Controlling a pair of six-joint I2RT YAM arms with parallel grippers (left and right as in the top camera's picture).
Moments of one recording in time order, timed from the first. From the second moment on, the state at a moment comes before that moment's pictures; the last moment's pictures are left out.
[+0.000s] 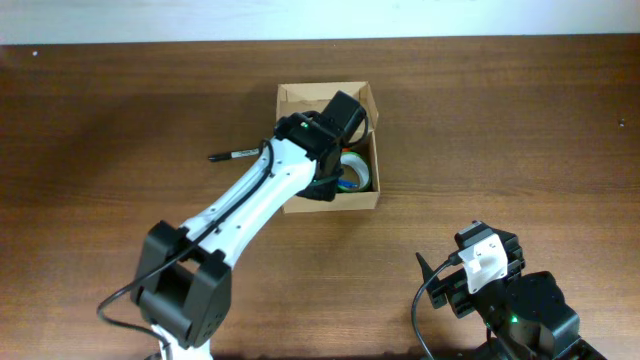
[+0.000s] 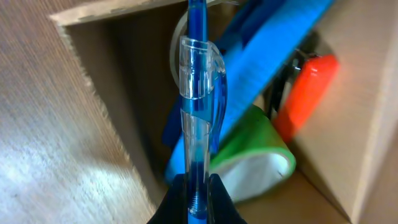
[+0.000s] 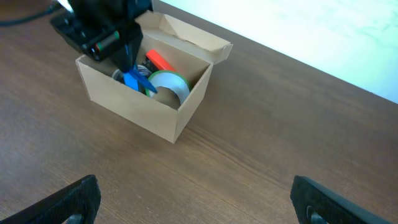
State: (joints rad) left arm -0.63 1.94 1.64 -1.04 -0.08 -1.97; right arm 0.55 0.39 0.71 -0.81 0.16 -0.11
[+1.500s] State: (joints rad) left arm -0.63 1.99 1.65 -1.00 -0.06 -1.98; right arm 0.55 0.39 0.71 -0.81 0.16 -0.11
